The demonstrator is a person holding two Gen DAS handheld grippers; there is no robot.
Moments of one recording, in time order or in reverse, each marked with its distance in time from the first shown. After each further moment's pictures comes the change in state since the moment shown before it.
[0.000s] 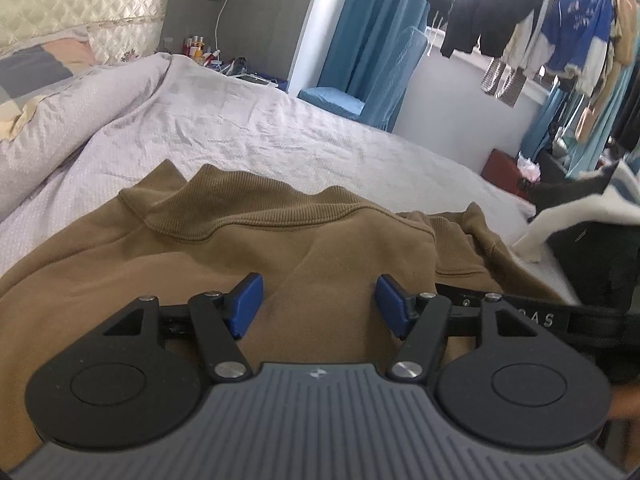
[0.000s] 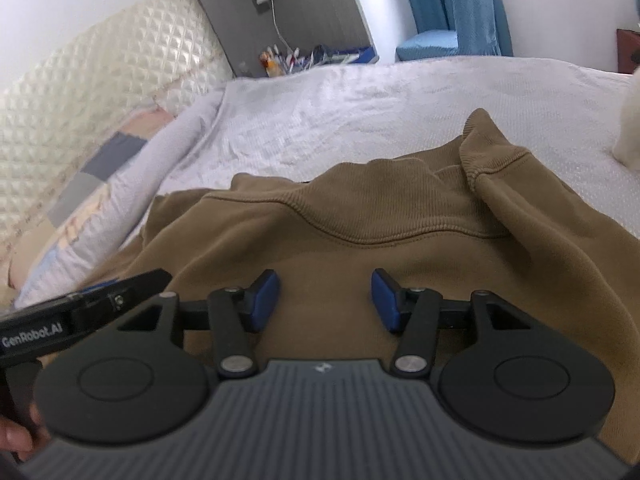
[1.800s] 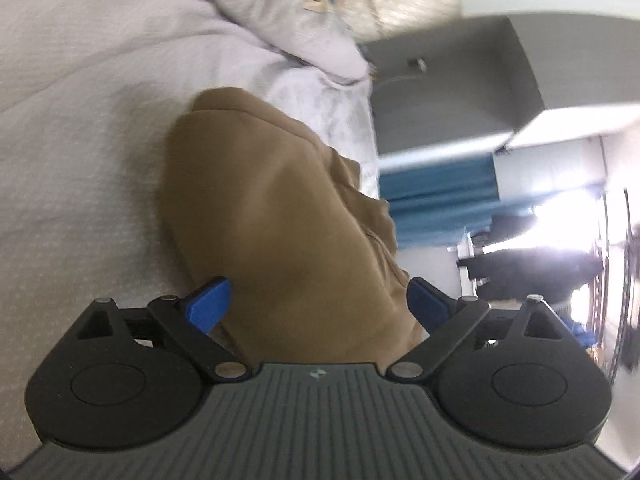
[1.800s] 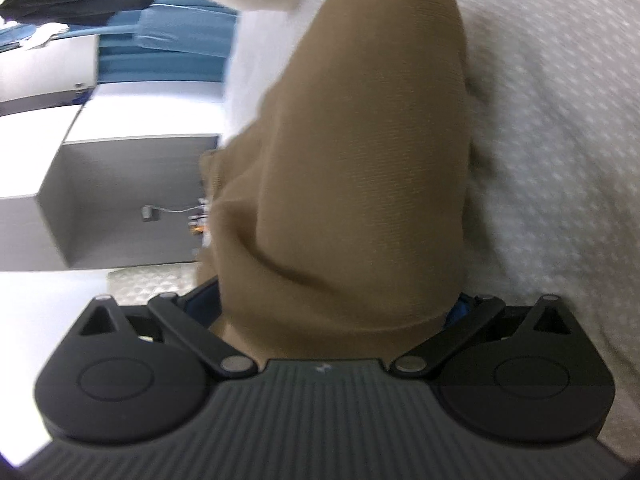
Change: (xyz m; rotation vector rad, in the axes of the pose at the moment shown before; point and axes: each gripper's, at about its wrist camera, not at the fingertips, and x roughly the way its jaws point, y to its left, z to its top) left arm -0.140 0.147 -0.128 -1.048 -0.169 -0.163; right arm -0.049 -0.130 -0.093 1.188 -0.126 0.161
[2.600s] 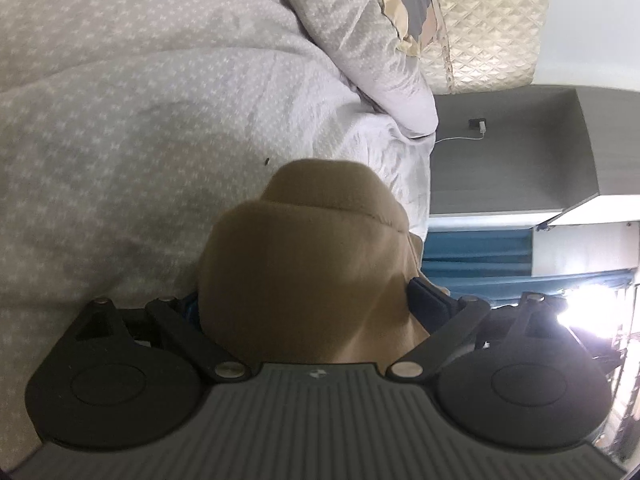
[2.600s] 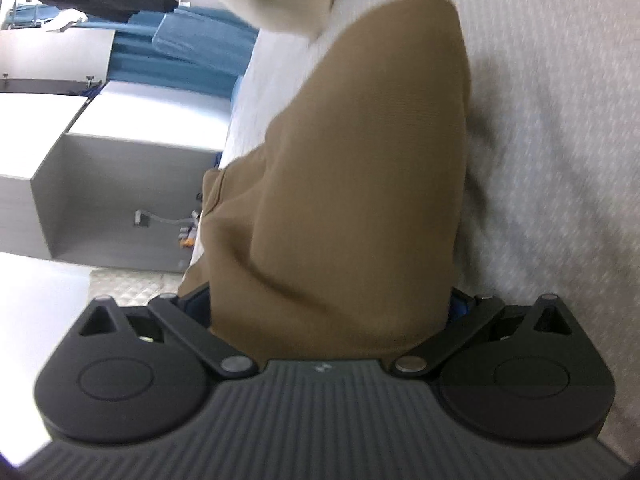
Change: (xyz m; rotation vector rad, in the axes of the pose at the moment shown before) left arm 0.064 0.029 0.040 -0.176 -0.112 0.092; right arm 0.004 0.009 0.010 -0.112 -0.117 -0.066
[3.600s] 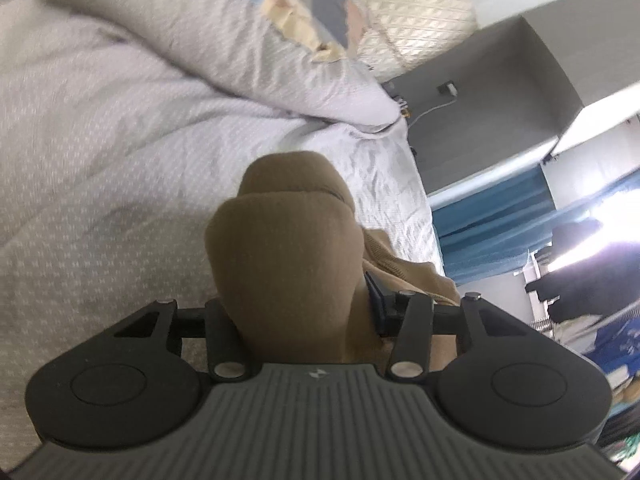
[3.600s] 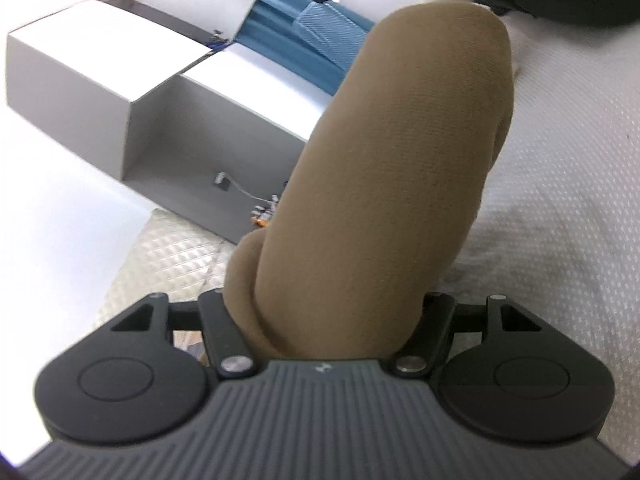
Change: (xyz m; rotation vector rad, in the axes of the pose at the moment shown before) left arm -0.018 -0.050 0.001 0.367 -0.058 0.051; right arm -0.026 0.066 0.006 -0.390 -0.031 0.240
